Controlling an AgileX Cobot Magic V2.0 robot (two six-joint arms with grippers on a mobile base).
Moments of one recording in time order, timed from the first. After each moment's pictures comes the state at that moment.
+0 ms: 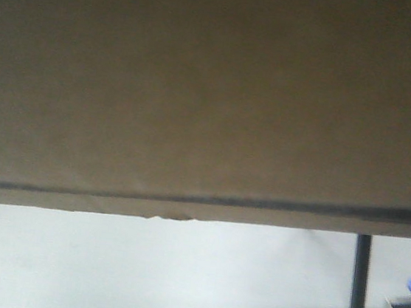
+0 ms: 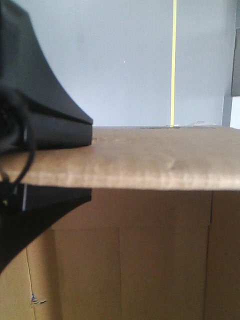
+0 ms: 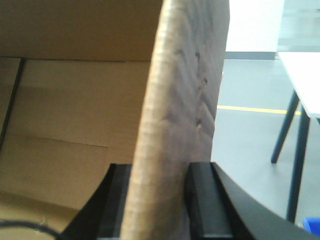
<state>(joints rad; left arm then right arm) -0.23 0.15 -0.99 -0.06 1.12 -0.10 0.04 0.13 -0.90 0.30 0.97 -0.07</state>
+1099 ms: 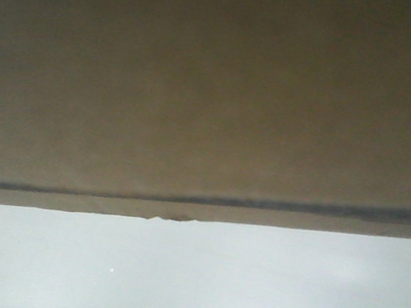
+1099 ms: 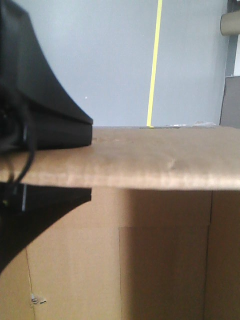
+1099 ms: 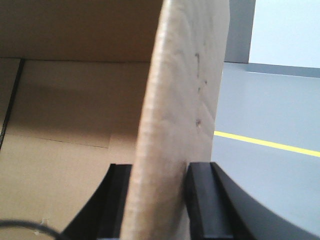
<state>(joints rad) -0.23 0.15 -0.99 -0.06 1.12 -0.10 0.04 0.13 -0.90 0.30 0.97 -0.07</state>
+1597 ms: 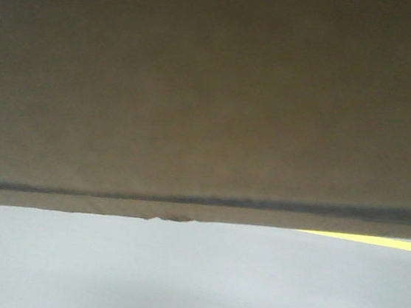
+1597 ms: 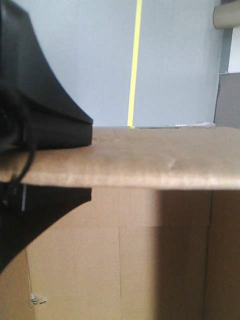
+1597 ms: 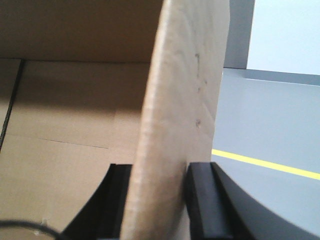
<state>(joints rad) -0.23 0.15 -0.99 -0.06 1.12 -0.10 0.04 0.13 -0.90 0.31 0.97 -0.07</state>
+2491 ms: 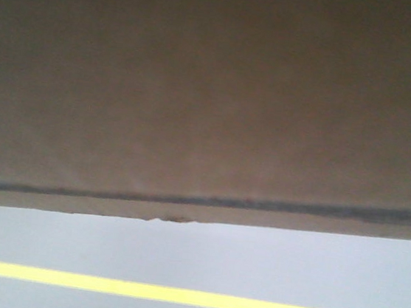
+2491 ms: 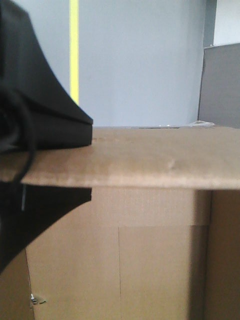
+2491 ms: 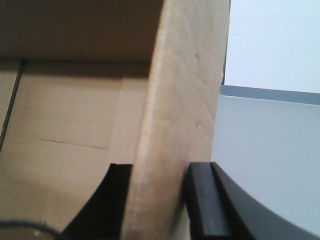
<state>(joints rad) -0.23 0.15 -0.99 -0.06 1.12 -0.10 0.04 0.13 -0.90 0.31 0.97 -0.07</state>
